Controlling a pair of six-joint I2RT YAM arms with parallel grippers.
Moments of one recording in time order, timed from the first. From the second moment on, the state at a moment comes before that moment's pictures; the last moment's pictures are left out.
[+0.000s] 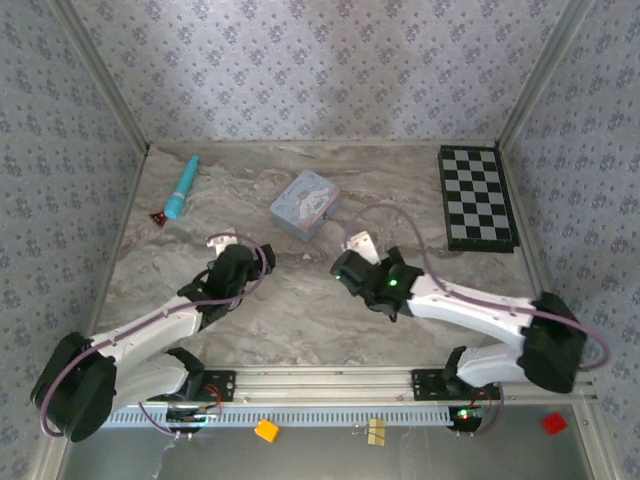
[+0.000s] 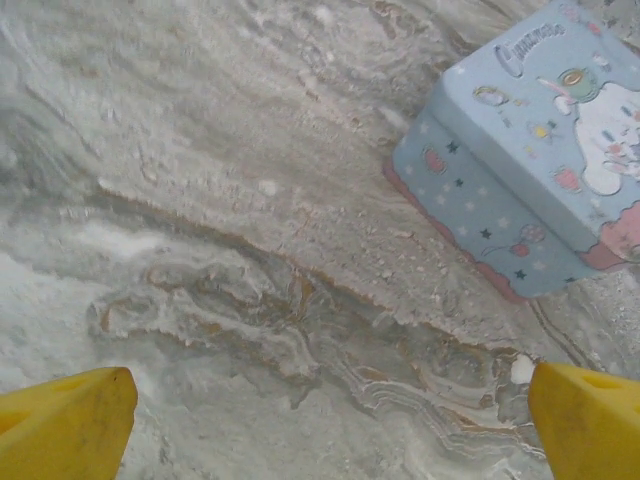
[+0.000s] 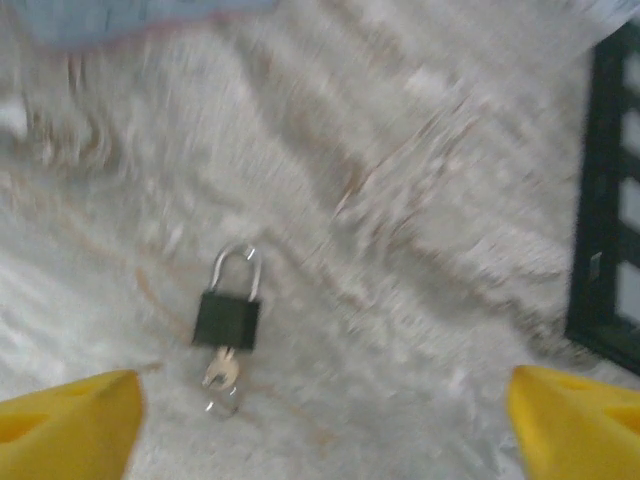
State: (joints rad) left arm -0.65 1.06 0.50 -0.09 -0.44 -0.70; right arm 1.00 1.25 0.88 -0.64 0.72 0.35
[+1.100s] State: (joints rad) left arm -0.19 1.26 0.24 0.67 -0.39 0.01; right arm 0.31 1.11 0.25 0.37 0.63 -0.03
